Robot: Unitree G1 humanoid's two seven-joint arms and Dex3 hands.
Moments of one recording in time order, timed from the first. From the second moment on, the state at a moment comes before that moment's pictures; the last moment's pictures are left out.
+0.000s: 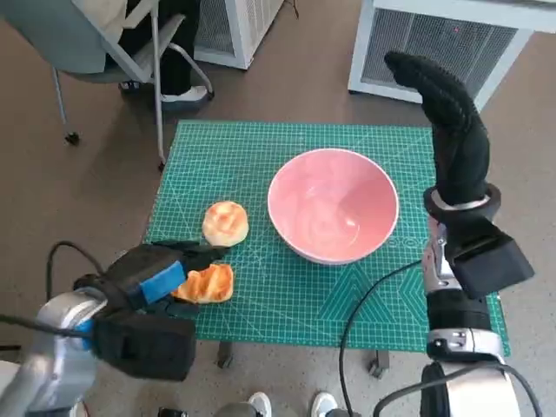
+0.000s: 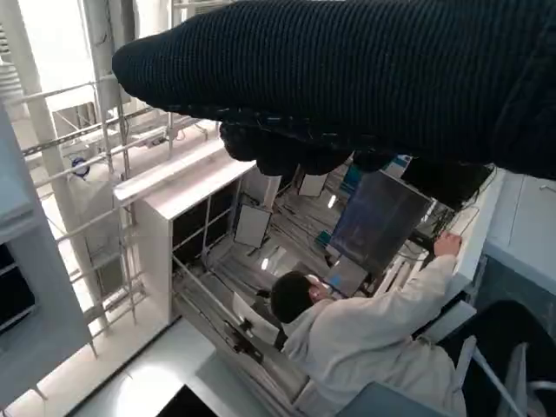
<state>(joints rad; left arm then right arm) -0.11 0.76 -0.20 -0.42 0.51 0.28 -0.70 -0.85 -0.20 -0.14 0.79 0.08 -1.00 0.25</state>
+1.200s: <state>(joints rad) -0.11 0.68 -0.17 -0.24 0.44 0.12 -0.55 -0.85 -0.22 -0.13 0.79 0.08 -1.01 0.24</state>
